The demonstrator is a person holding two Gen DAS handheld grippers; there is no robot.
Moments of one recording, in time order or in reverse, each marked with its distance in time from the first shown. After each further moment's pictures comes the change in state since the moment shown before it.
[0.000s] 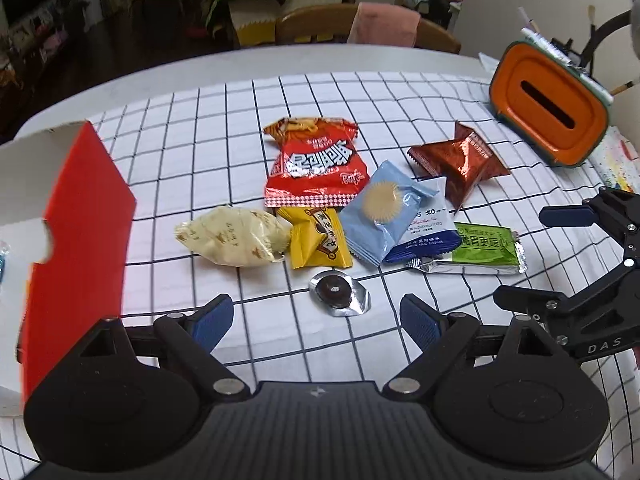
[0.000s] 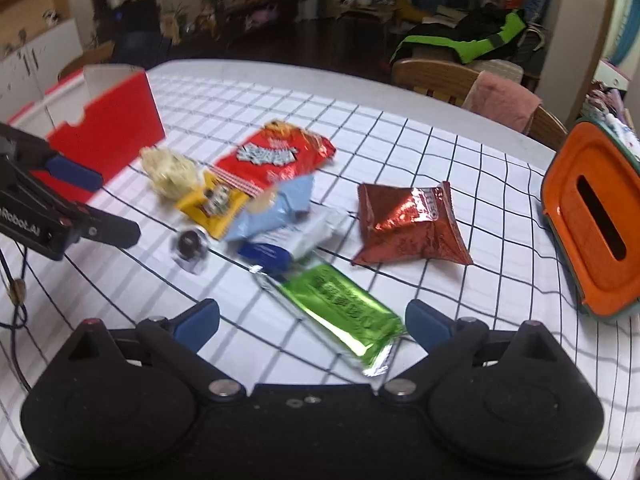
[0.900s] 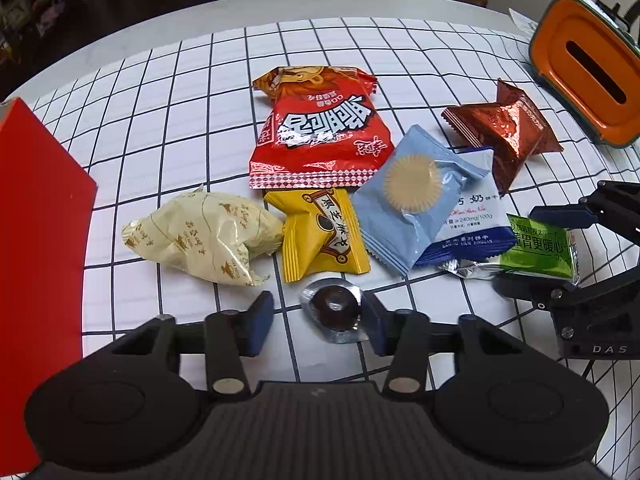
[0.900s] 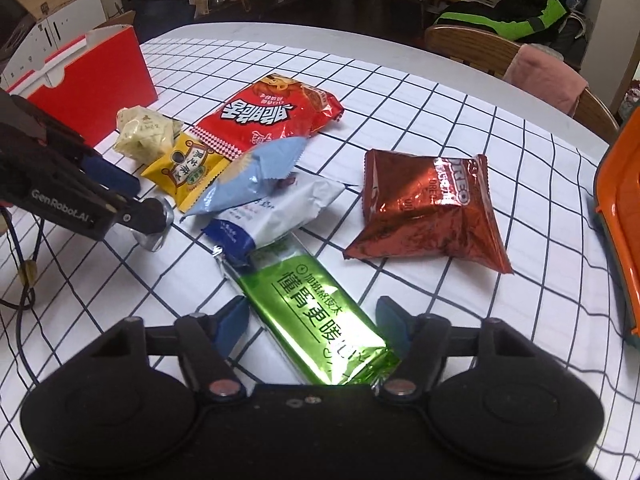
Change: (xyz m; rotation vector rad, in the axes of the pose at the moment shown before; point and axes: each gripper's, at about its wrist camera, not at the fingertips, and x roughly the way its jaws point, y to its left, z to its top) left arm 0.066 -0.002 0.020 0.007 0.133 0.029; right arm 0.049 -0.021 0.002 -0.032 0.058 0.097
